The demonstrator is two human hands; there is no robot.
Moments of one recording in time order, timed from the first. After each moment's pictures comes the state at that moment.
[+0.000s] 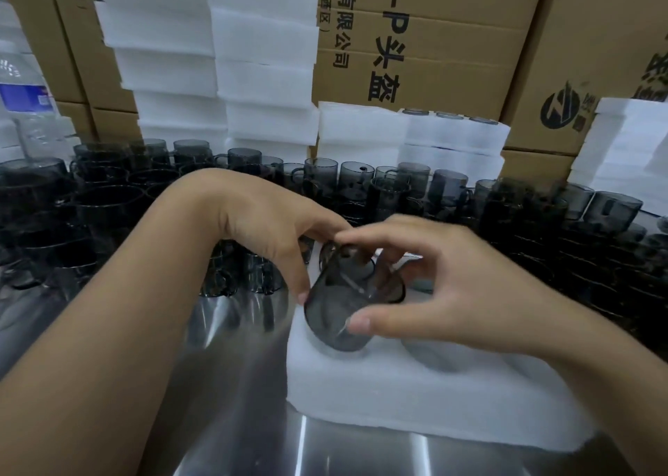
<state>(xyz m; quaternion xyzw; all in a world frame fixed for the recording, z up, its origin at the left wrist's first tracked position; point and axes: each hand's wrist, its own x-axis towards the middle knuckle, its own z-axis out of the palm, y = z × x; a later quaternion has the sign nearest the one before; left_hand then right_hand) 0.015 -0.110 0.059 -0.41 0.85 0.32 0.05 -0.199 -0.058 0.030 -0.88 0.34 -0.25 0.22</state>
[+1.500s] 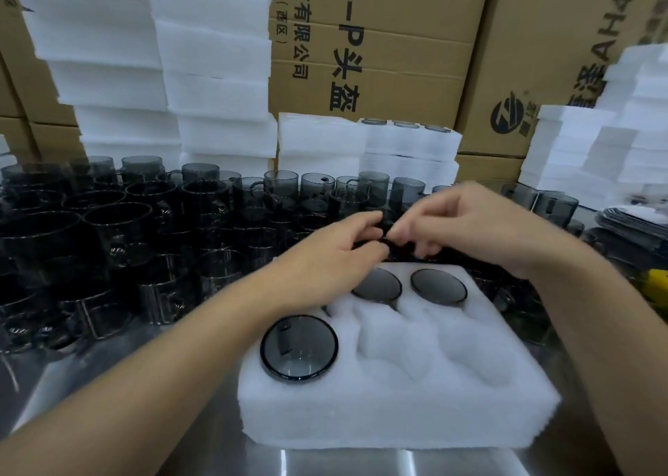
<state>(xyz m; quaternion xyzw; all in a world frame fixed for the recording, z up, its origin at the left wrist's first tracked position) -0.071 -0.114 0.006 -0.44 0.79 0.31 -0.31 -0.256 -0.105 0.056 -0.80 0.47 -0.28 0.24</state>
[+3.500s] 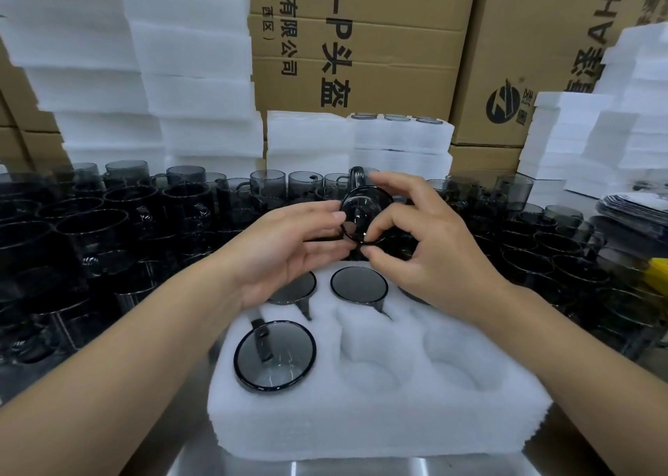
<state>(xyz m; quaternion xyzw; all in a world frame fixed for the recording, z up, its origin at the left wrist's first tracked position) -0.055 -0.129 0.008 -0.34 0.54 0.61 -0.46 -0.245 -0.117 0.001 -0.83 0.35 -0.44 -0.01</state>
